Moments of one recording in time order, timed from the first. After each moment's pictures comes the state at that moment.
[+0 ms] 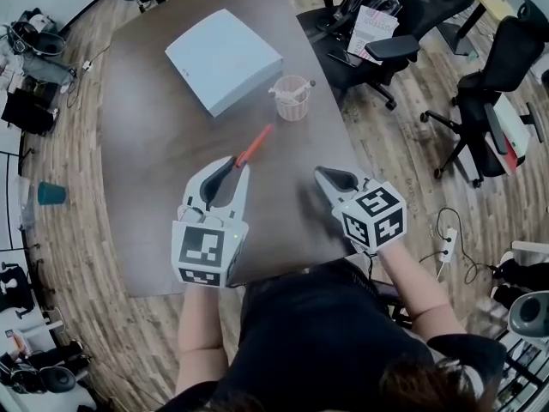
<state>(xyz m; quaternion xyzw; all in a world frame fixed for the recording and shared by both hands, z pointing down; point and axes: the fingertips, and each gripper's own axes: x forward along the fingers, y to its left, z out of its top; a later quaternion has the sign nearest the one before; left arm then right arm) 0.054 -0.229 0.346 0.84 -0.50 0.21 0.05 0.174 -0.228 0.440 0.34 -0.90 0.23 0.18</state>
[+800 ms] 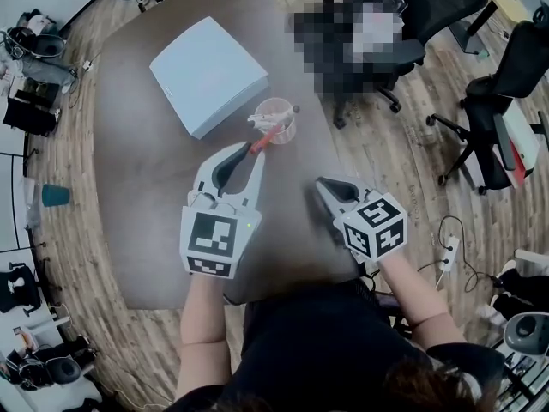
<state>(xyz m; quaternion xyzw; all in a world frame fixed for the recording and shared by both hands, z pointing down) 0.125 -0.331 0.351 0.85 -0.48 0.23 0.05 0.217 -0.287 0.466 0.32 -0.89 0.27 0.18</state>
